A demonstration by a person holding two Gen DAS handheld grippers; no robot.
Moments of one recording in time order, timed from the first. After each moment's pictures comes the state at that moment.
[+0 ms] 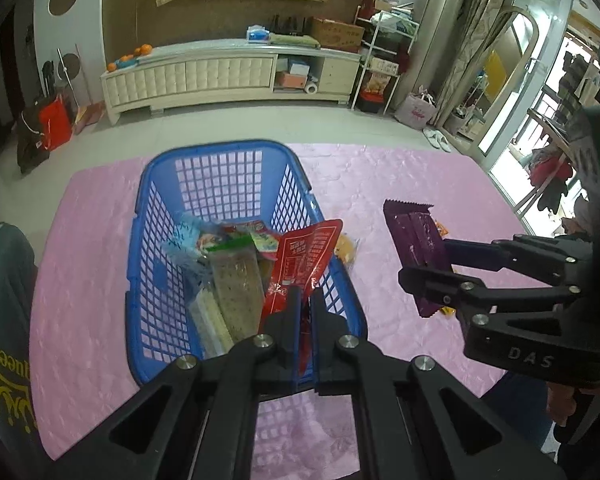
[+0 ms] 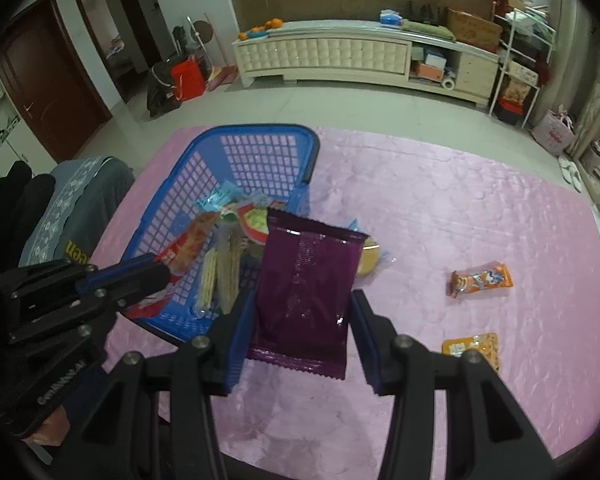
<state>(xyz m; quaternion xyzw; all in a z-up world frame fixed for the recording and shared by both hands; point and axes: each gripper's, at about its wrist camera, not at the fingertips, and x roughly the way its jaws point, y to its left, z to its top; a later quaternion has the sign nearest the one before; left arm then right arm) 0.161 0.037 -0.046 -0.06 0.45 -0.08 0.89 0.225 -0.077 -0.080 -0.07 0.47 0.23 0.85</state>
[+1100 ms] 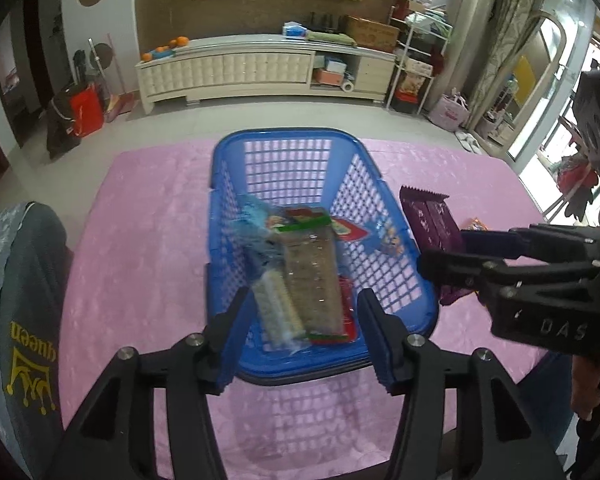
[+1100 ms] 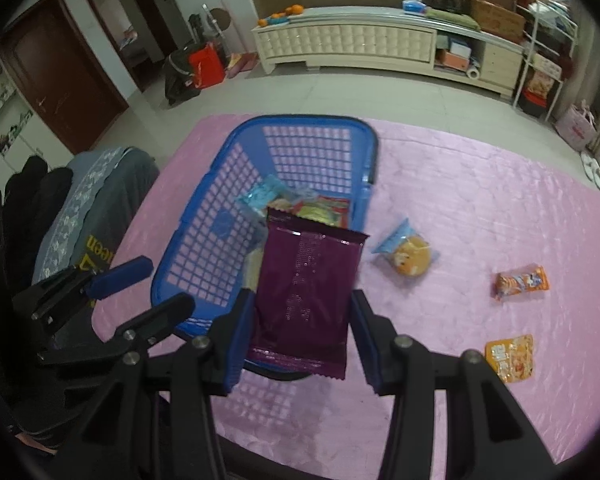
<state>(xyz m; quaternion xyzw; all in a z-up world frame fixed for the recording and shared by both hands) 0.140 0.094 -0.046 -0.06 0.46 -0.02 0.89 0.220 -0.018 -0.075 -0.07 0.49 0.26 0.83</state>
